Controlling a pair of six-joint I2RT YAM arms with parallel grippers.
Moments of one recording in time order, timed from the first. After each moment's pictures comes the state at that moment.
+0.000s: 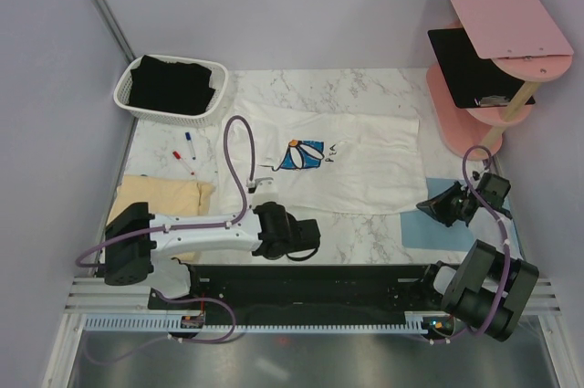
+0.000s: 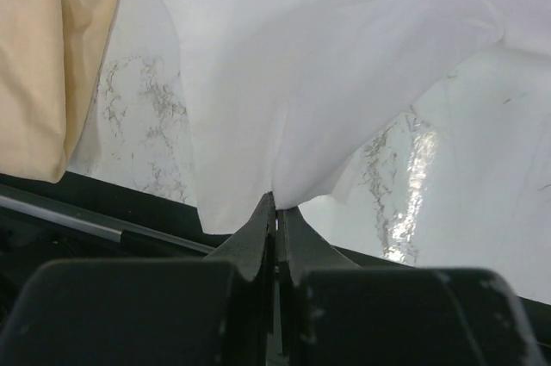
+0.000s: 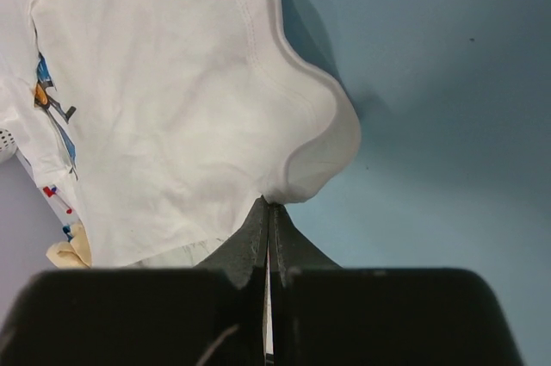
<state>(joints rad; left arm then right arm) -1.33 1.50 1.08 -1.31 -0.74 -1.54 -0.53 1.14 0.46 -0.38 -0.58 0.49</state>
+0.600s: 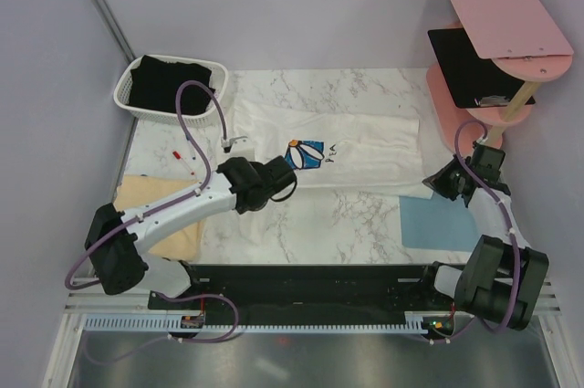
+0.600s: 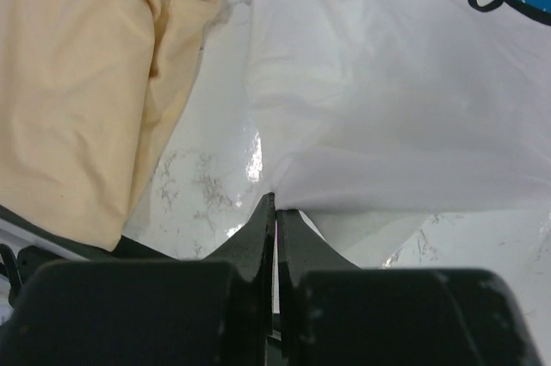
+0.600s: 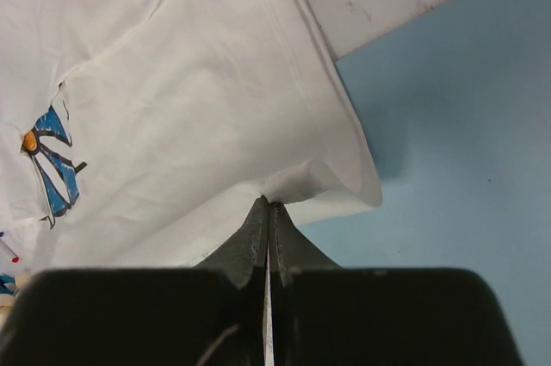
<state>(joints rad) -0.97 1.42 1.17 -1.24 -0.77 -1.24 -0.38 1.18 0.65 -0.35 -0.37 0.50</state>
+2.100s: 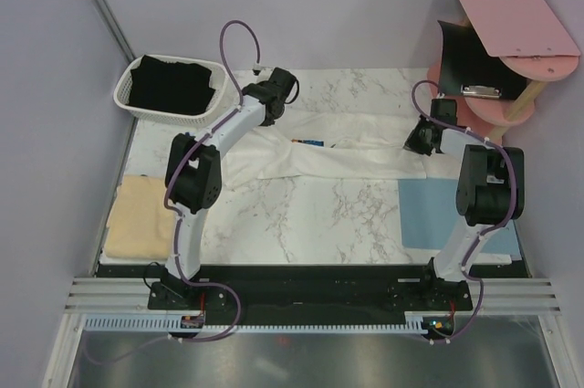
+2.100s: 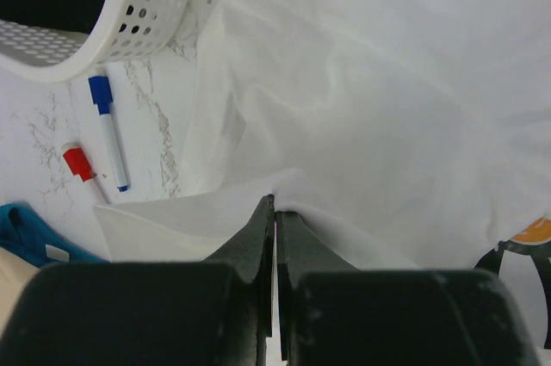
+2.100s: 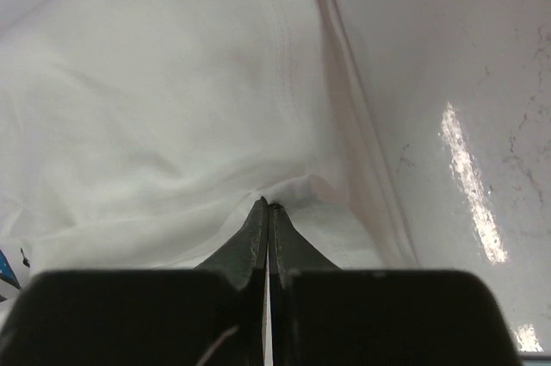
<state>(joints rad) -0.50 2.15 1.88 -0.82 -0.69 -0.37 -0.12 1.85 1.13 -0.19 -0.12 0.48</state>
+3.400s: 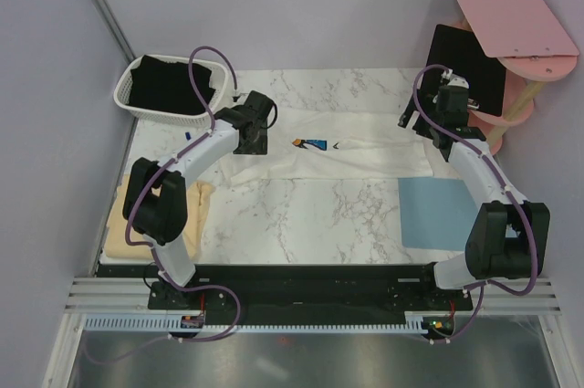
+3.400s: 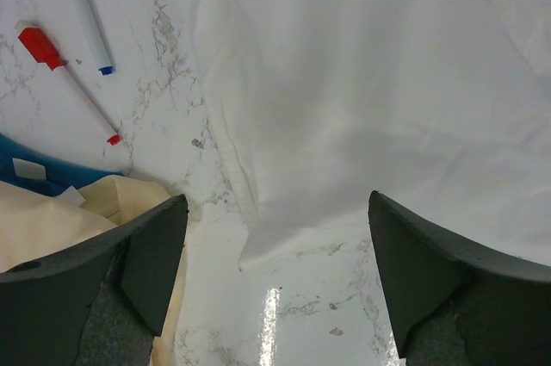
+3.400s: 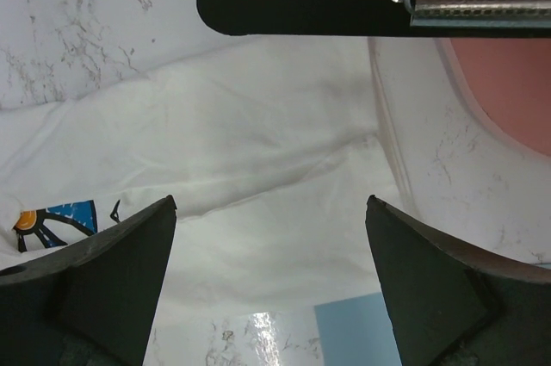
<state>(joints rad) -0.48 1.78 1.42 -0.78 -0.51 -0.42 -0.02 1.46 1.10 -0.23 0.03 0.35</state>
